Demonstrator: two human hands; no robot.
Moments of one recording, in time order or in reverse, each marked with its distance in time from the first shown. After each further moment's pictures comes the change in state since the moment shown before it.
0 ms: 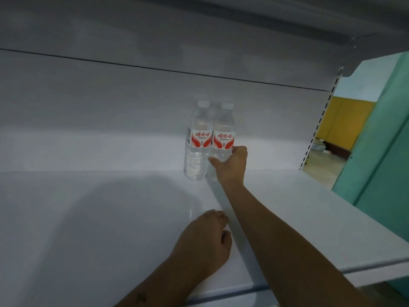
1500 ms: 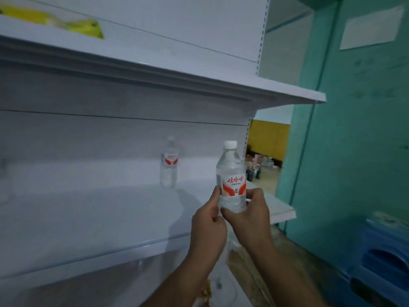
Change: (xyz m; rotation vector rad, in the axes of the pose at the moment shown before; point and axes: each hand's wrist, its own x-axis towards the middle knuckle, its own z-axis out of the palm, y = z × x) left_hand -0.134 0.166 -0.077 -0.883 0.226 -0.061; right_hand -0.268 -0.132 -0.234 -0.187 0.119 -0.081
